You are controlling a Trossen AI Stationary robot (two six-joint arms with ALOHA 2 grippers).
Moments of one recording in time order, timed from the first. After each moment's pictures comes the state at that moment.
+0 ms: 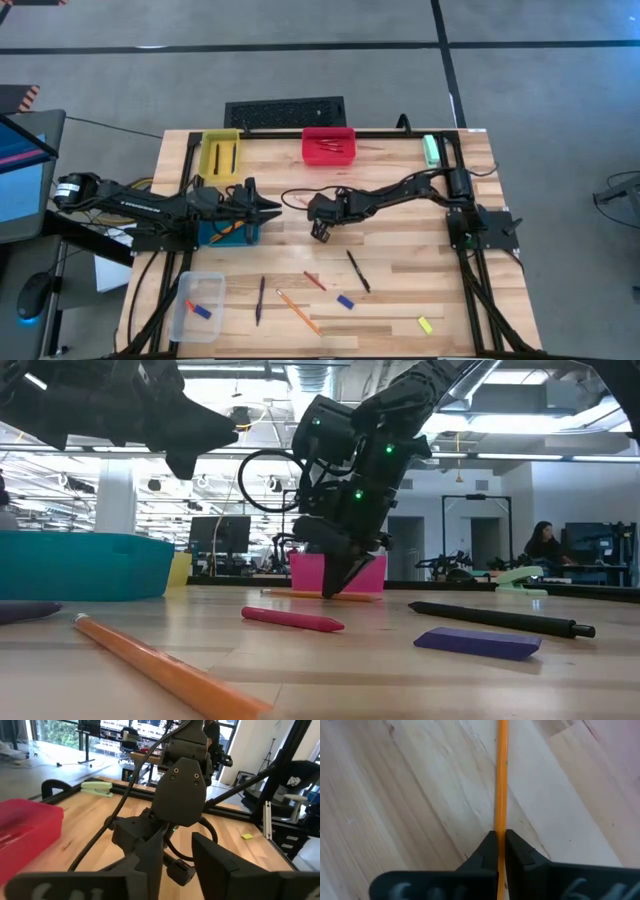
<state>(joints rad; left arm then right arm) 0.00 0.95 0.23 0.67 -0.08 -0.21 -0.01 2.10 1.35 -0.39 0.27 0.46</state>
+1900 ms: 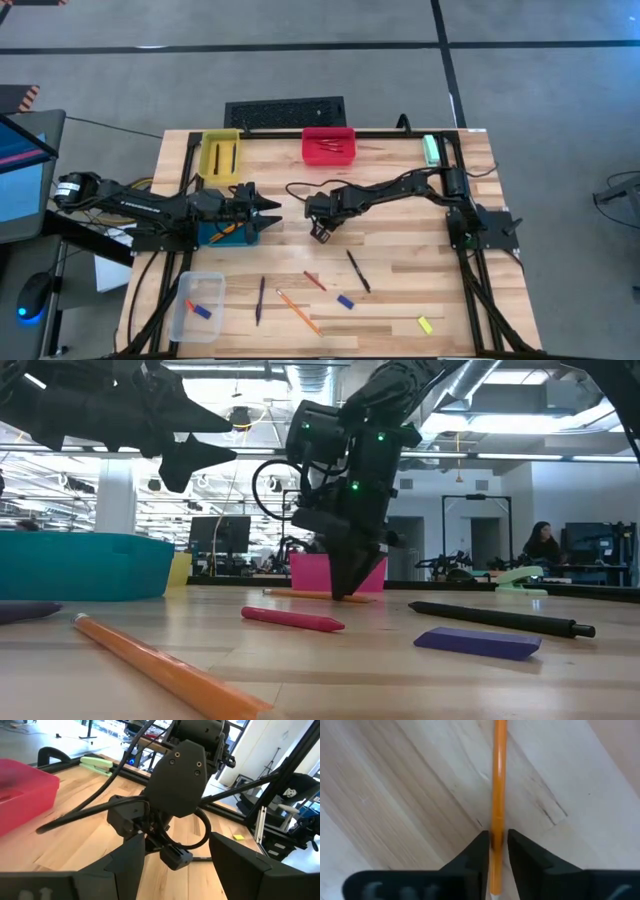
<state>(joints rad) -0.02 0.95 0.23 0.61 -0.09 -0.38 -0.03 2.12 1.48 -0.68 0.13 0.59</state>
